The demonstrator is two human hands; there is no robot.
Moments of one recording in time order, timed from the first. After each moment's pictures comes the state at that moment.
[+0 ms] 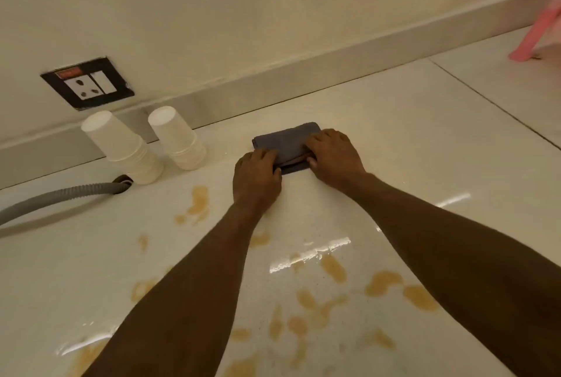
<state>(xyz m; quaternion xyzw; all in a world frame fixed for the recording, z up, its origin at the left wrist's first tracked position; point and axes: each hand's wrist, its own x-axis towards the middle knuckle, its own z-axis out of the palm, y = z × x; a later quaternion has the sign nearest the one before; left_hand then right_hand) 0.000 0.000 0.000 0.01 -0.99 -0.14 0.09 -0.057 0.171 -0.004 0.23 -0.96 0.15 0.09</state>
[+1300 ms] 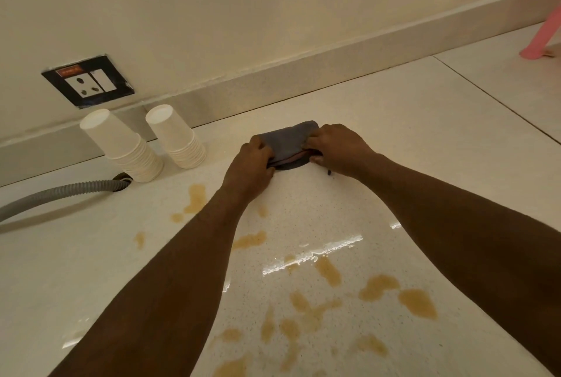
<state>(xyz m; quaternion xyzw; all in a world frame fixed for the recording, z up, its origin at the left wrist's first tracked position) -0.016 -0.011 0.013 -0.05 -0.99 -0.10 0.05 -0.083 0.192 0.008 0.37 -0.92 0.08 0.05</state>
